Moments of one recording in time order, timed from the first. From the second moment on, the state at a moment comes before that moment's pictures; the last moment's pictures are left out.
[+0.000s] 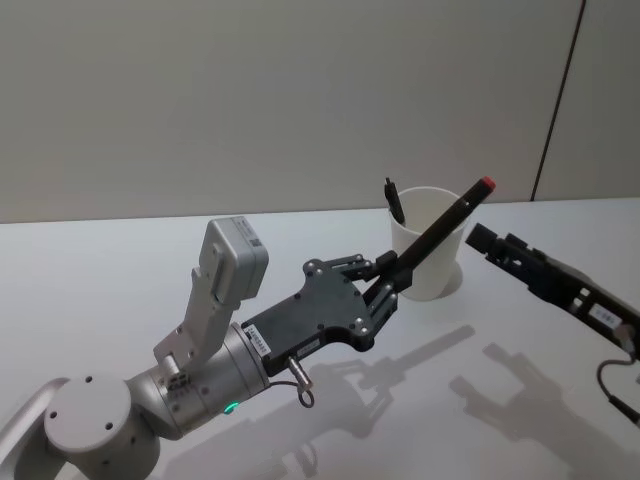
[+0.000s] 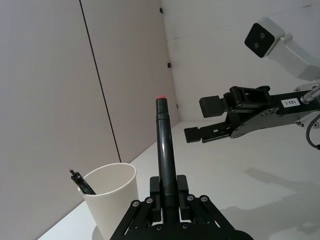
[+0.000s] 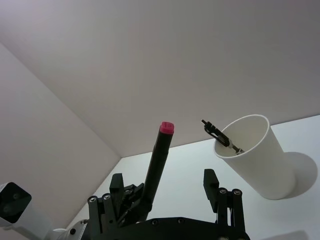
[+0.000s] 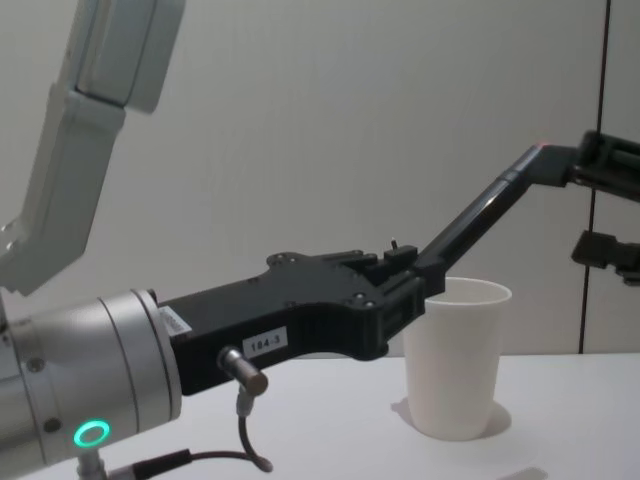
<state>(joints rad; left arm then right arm) -0.14 0.37 0.39 -1.66 -0.36 -0.08 -0.60 -0.11 0.47 -0.14 -1.96 1.13 0.36 0.26</state>
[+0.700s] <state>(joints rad) -0.14 0.37 0.39 -1.66 -0.36 -0.08 -0.60 -0.05 0.39 -0.19 -1.93 1.16 0.35 0.18</state>
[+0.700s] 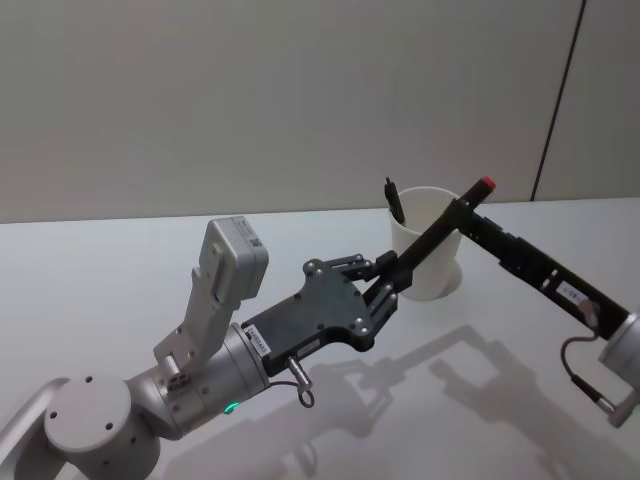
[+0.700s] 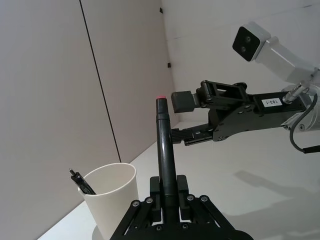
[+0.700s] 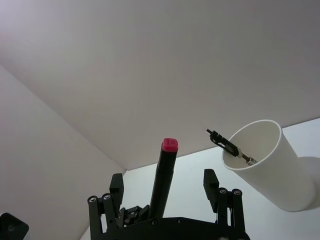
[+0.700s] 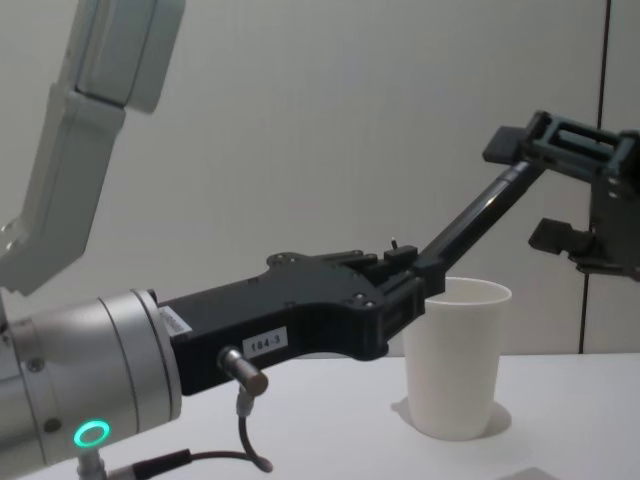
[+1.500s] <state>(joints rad) -0.14 0.37 0.39 -1.66 -0.36 -0.08 -0.60 -0.02 0.35 -0.23 -1.94 1.18 0.34 0.08</state>
